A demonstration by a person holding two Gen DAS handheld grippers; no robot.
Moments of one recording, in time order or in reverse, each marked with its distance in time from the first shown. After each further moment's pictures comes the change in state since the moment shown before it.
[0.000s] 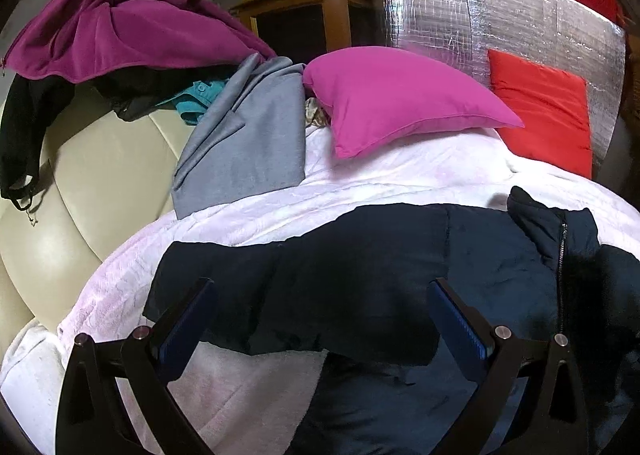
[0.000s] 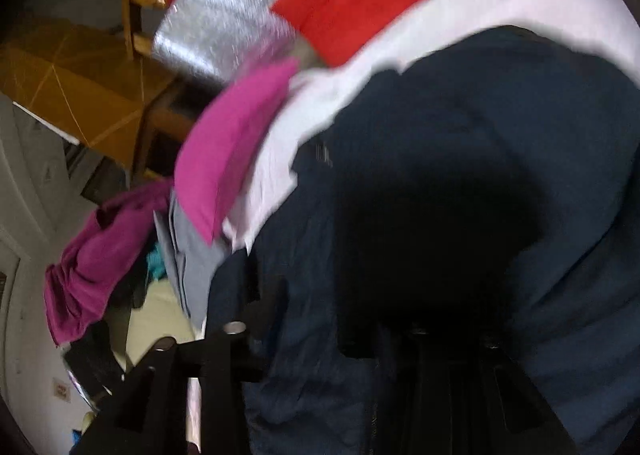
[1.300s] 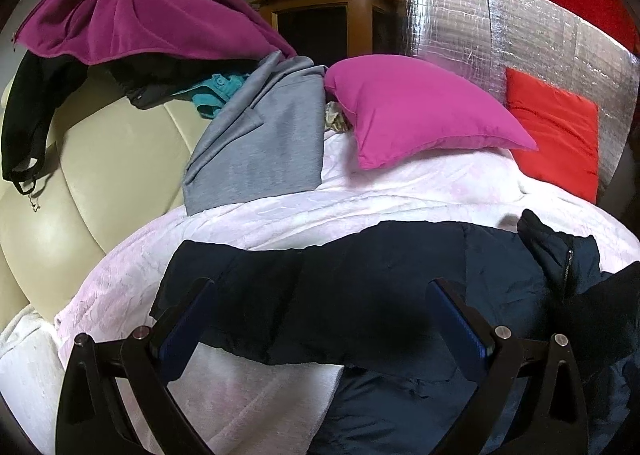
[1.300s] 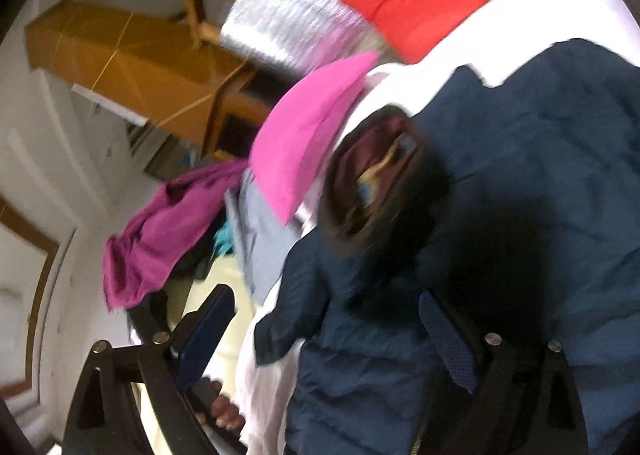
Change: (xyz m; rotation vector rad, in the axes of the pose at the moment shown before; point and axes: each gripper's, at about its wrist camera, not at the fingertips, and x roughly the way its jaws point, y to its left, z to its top) left arm 0.002 0.024 0.009 -0.071 0.002 -0.001; right arm -0.043 0.000 0.023 -0.063 -0.048 0.235
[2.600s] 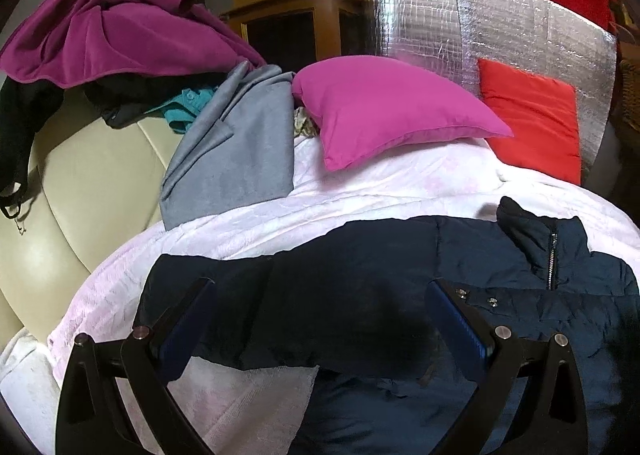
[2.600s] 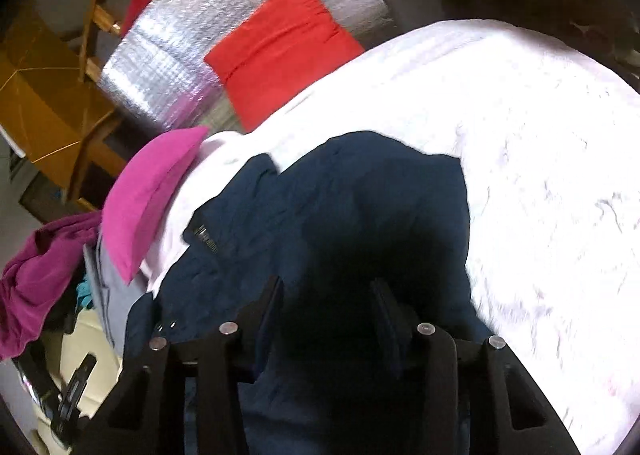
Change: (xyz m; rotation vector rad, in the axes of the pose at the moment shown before) left arm 0.001 -0.023 -0.001 0.067 -0.009 -0.052; right arm -0.073 -0.062 0.039 -0.001 -0.127 -0.538
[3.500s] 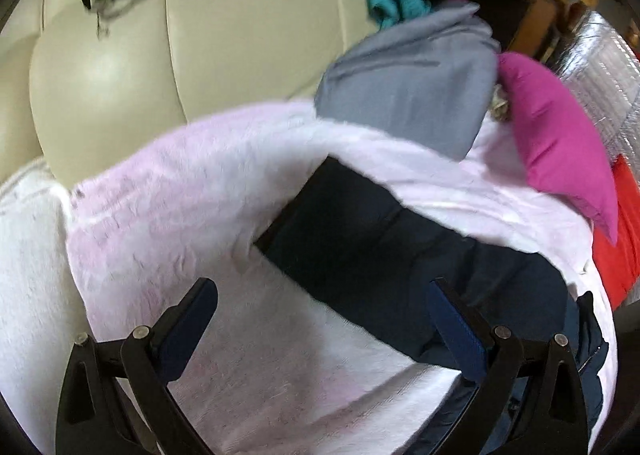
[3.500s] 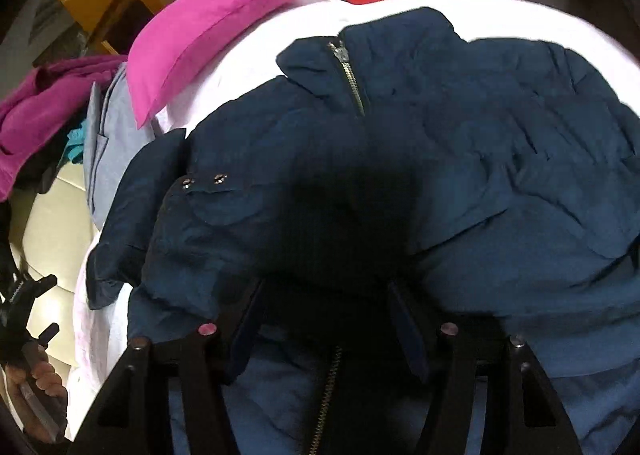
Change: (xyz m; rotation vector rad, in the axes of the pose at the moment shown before) left arm 0.051 0.188 -0.036 -0.563 0.327 0.123; right arm 0.078 0.146 -0.103 -0.366 0.269 0.018
